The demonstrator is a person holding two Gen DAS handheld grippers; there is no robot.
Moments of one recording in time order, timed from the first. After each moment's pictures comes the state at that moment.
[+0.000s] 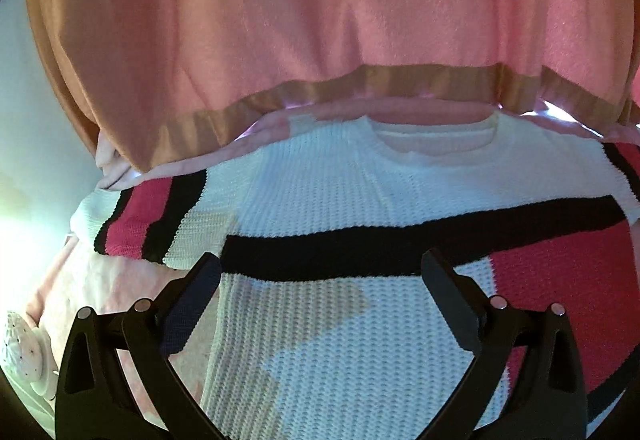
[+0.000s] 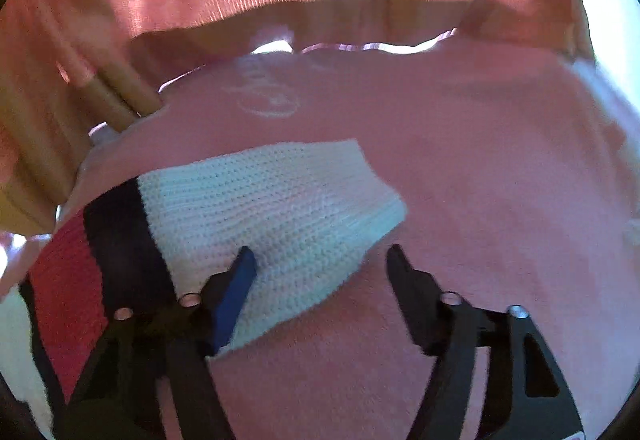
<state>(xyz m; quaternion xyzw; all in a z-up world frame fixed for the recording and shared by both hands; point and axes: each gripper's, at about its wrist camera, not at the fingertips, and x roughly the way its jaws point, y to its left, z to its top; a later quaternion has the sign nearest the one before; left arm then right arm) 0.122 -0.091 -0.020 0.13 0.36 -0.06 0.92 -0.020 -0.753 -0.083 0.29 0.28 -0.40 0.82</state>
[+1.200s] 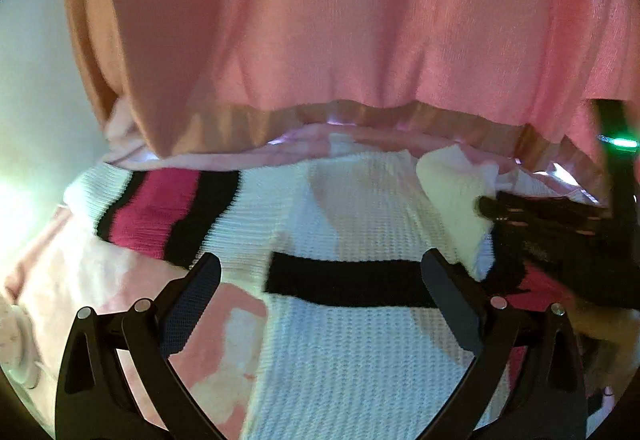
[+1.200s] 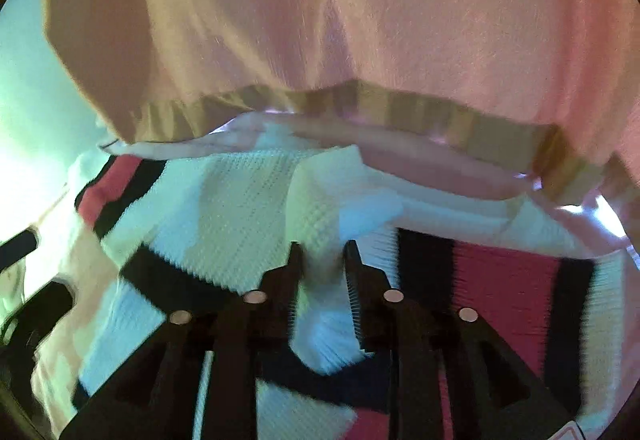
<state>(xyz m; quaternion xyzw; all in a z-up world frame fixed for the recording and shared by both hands) 0.152 -0.024 0.006 0.02 0.37 -0.07 0.93 0.155 -0.229 0.016 -0.02 0.30 0.05 0.95</state>
